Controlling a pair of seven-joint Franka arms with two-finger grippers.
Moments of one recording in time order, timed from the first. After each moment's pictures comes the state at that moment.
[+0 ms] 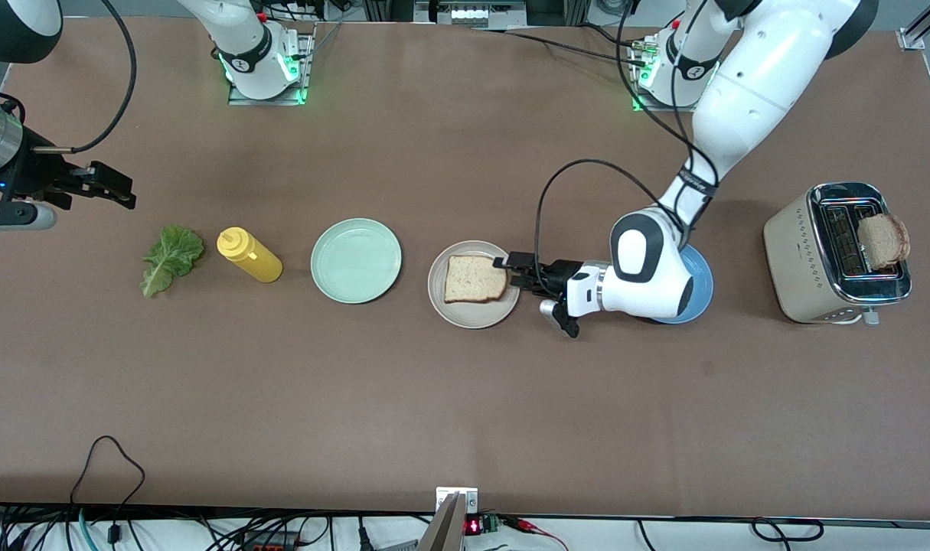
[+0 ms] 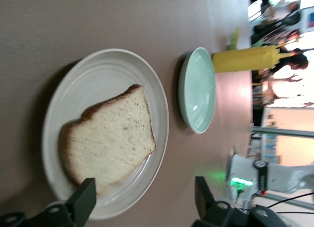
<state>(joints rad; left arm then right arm) -0.09 0.74 -0.35 -1.65 -0.88 2.13 0.61 -0.02 0.04 0.04 -1.66 -0.02 1.64 -0.11</state>
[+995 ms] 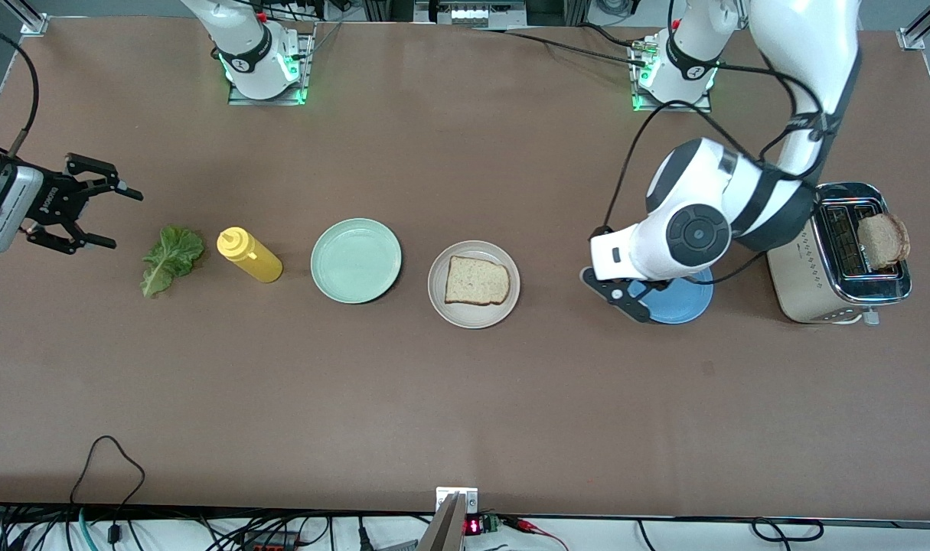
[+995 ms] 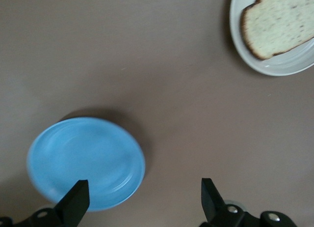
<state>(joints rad) -0.07 0.46 -0.35 -1.56 0.13 1.73 0.18 -0.31 0.08 0.01 -1.95 0.65 1.78 -1.39</state>
